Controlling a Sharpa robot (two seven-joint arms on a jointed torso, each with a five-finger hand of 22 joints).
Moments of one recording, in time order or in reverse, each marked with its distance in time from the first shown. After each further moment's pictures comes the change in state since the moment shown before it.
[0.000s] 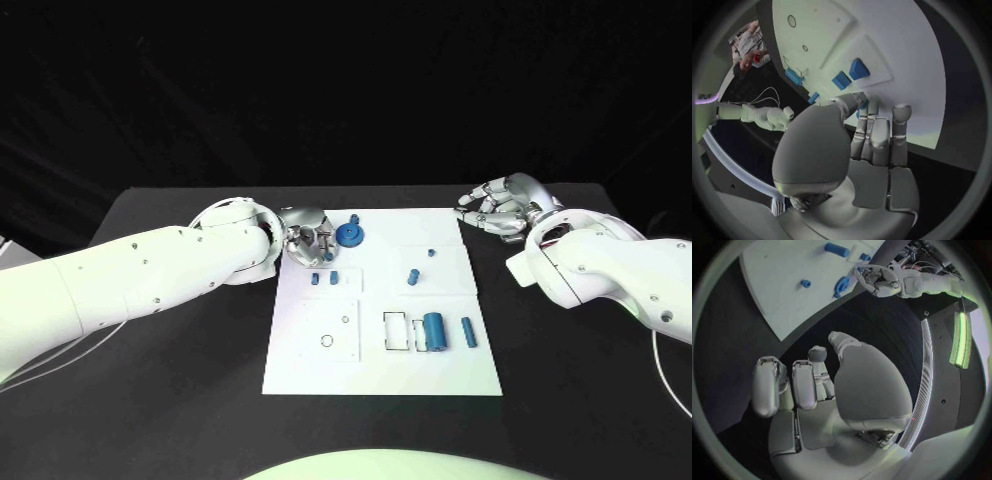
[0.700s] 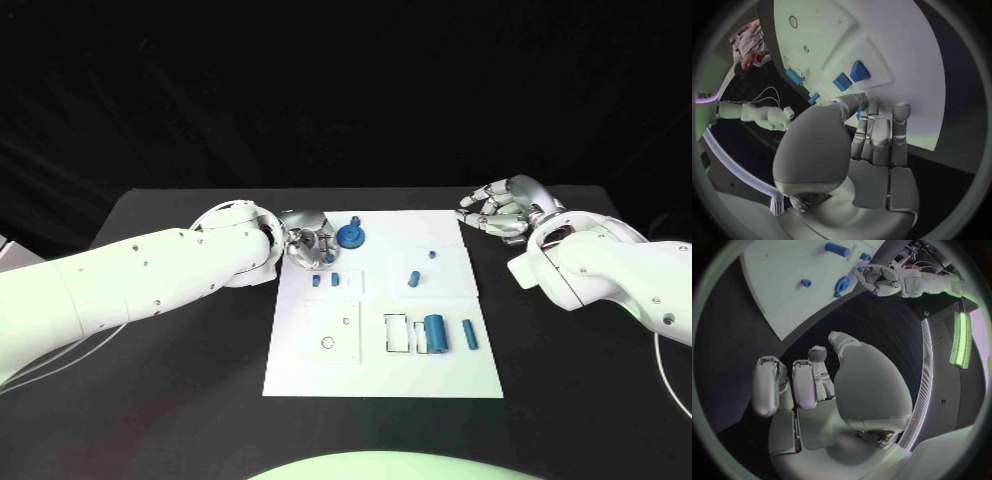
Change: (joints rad) left arm -0.003 -0.005 0.000 0.006 0.009 0.002 -0.004; left_hand -0.015 -0.007 0.003 -0.003 -0.004 -0.018 0.007 -0.025 -0.003 -0.004 0.004 -0.004 0.000 -0.007 0.007 -0.005 -0.016 0.000 -0.018 0.003 -0.015 -0.016; right arm 0.000 -0.001 0.000 -0.002 0.000 0.000 0.000; right_hand 0.000 0.000 0.000 0.000 0.000 0.000 0.000 0.000 -0.001 0.000 0.000 0.000 -0.004 0.000 0.000 -0.004 -0.001 0.000 0.000 0.000 -0.006 0.000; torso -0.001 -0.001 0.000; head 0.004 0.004
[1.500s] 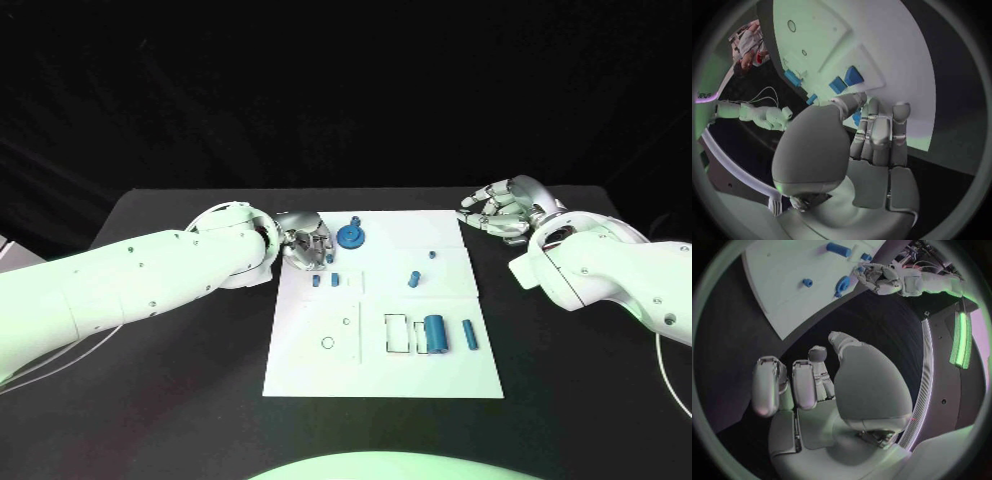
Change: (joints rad) left arm -0.003 -0.015 -0.001 0.001 0.005 0.002 -0.009; left_hand -0.013 -0.013 0.015 -0.015 0.000 -0.075 -0.004 -0.066 -0.026 -0.004 0.004 0.004 0.014 -0.011 0.000 0.000 -0.016 0.000 -0.009 0.002 -0.008 -0.010; right arm 0.000 -0.002 0.000 -0.002 0.000 0.000 0.000; right_hand 0.000 0.000 0.000 0.000 0.000 0.000 0.000 0.000 0.000 0.000 0.000 0.000 0.000 0.000 0.000 0.000 0.000 0.000 0.000 0.000 0.000 0.000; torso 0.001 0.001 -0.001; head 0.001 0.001
